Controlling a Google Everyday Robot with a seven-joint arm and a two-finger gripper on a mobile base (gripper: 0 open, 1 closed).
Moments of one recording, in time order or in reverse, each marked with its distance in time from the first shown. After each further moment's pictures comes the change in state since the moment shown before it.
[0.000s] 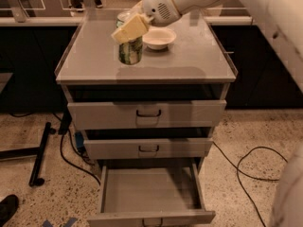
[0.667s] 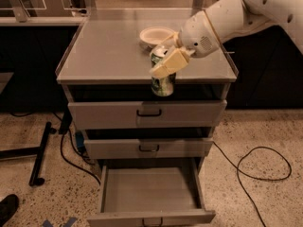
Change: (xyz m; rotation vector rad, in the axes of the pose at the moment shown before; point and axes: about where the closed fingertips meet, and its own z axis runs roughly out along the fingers) arm 0.096 0.051 -0.051 -0.127 0.084 -0.031
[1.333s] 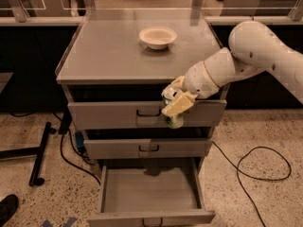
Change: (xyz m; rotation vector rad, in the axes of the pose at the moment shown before) arm 0.130 0.005 0.049 -0.001 0.112 0.039
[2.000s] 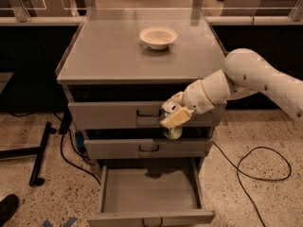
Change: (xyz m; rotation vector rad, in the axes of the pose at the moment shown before) arm 0.046 -0.007 0.039 0.028 -0.024 0.069
